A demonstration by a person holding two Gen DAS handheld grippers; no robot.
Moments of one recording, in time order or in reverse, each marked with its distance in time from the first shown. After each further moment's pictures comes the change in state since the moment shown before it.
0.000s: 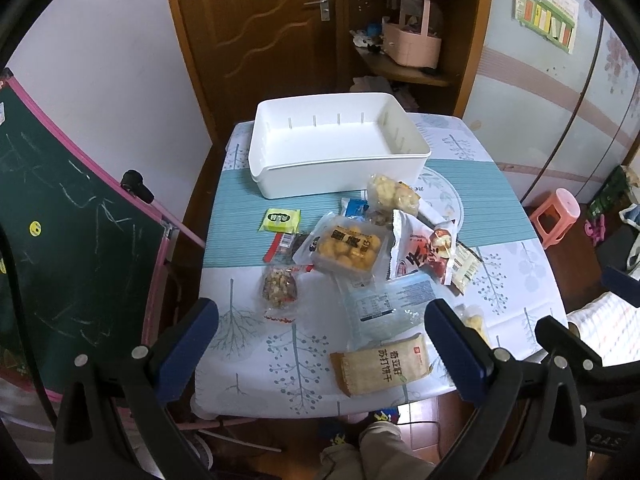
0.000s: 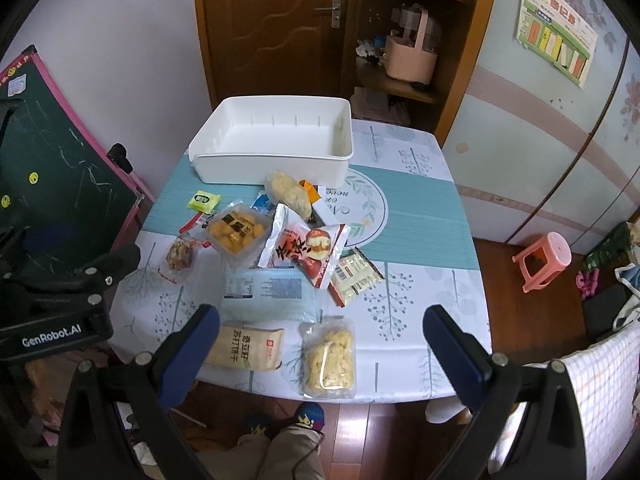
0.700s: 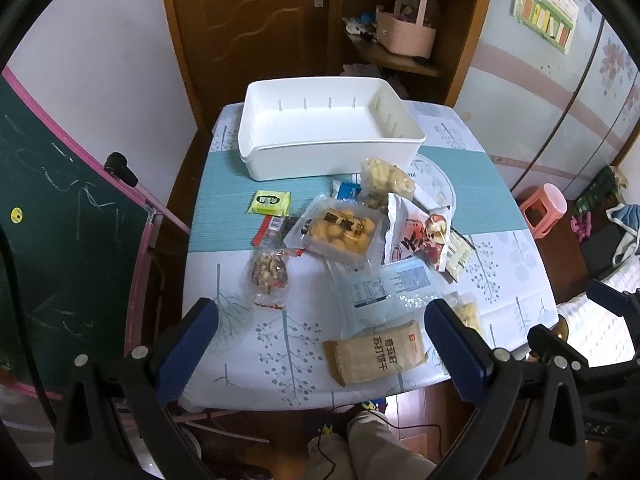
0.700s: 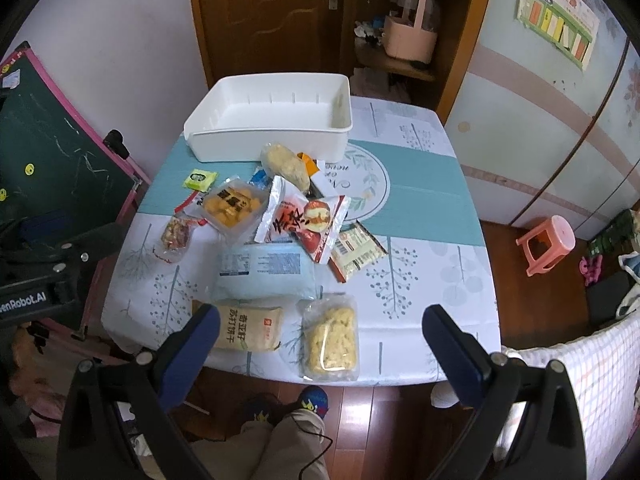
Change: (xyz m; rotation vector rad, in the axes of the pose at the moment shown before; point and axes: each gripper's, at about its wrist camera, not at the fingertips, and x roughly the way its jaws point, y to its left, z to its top) left arm 0.016 0.009 -0.006 -0.001 0.056 -0.059; right arm 0.021 -0.004 -0.015 0.019 0.069 0.008
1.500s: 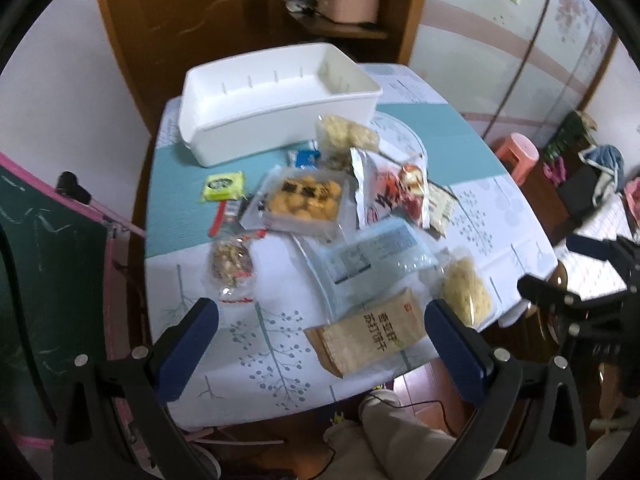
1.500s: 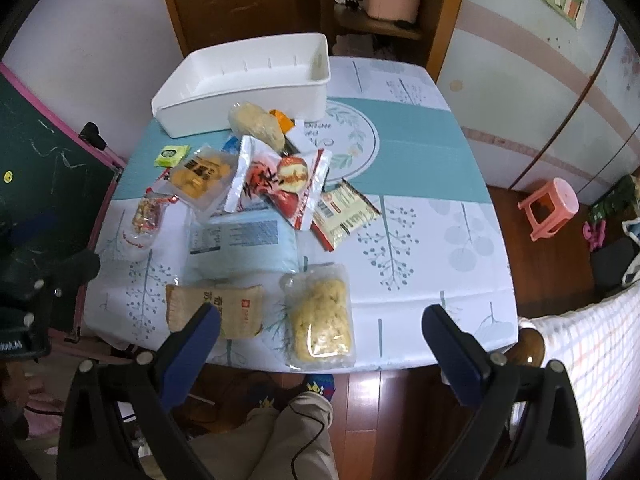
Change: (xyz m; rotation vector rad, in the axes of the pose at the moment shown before) left arm 0.048 -0.012 -0.020 0.187 0.065 -0.116; right arm 0.052 -0.022 -0.019 0.079 0.100 0.002
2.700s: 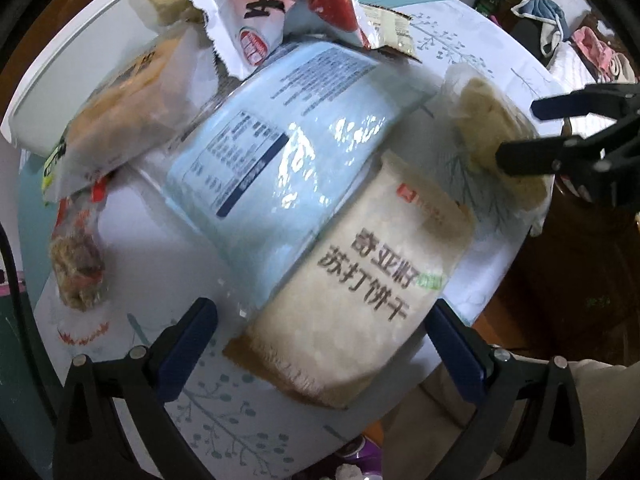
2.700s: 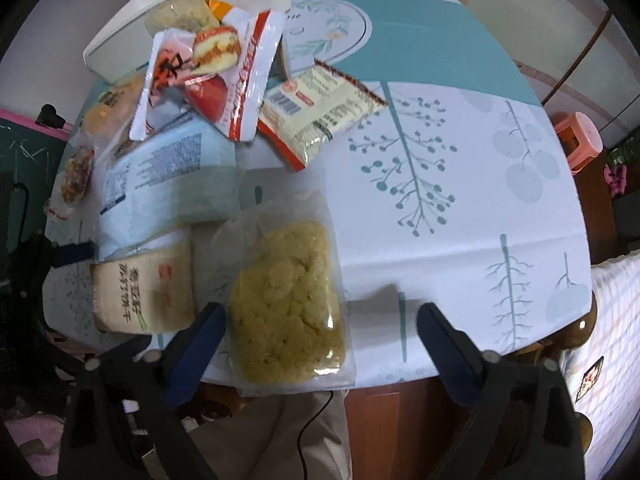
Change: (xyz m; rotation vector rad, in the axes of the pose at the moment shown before) left arm 0.167 -0.051 -0.038 0.404 0.276 -0.110; right arm 0.129 -0.026 -0.023 0.094 0.230 0.067
